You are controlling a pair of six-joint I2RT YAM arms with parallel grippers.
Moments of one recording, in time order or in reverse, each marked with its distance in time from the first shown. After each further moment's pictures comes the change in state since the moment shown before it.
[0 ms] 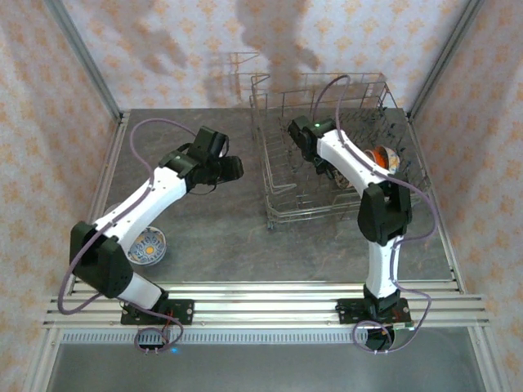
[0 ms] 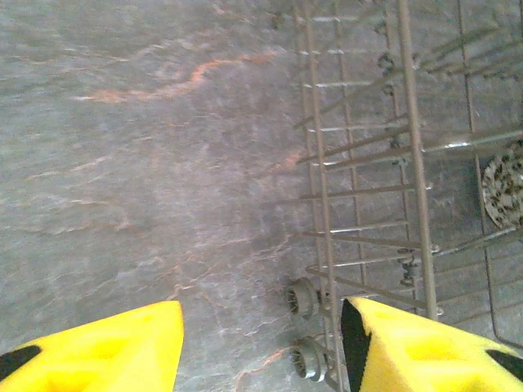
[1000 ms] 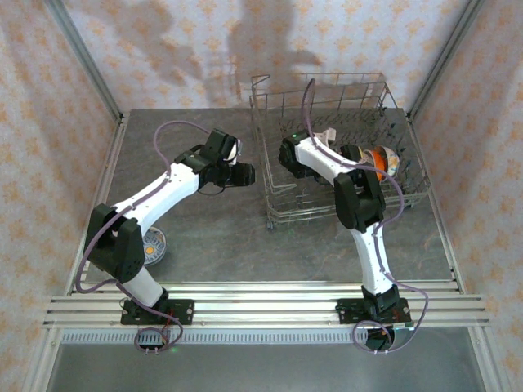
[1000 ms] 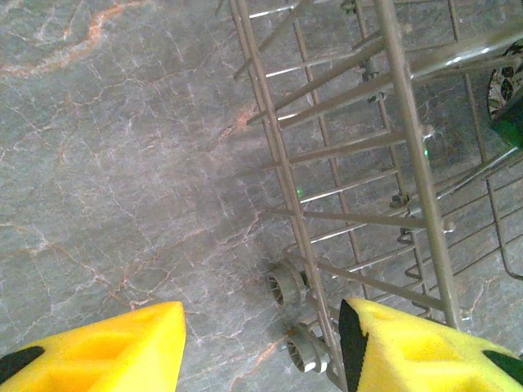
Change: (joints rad) left arm -0.004 0.141 -0.010 0.113 0.192 0.174; right arm 0.050 0.268 0.065 -0.370 0.523 0.457
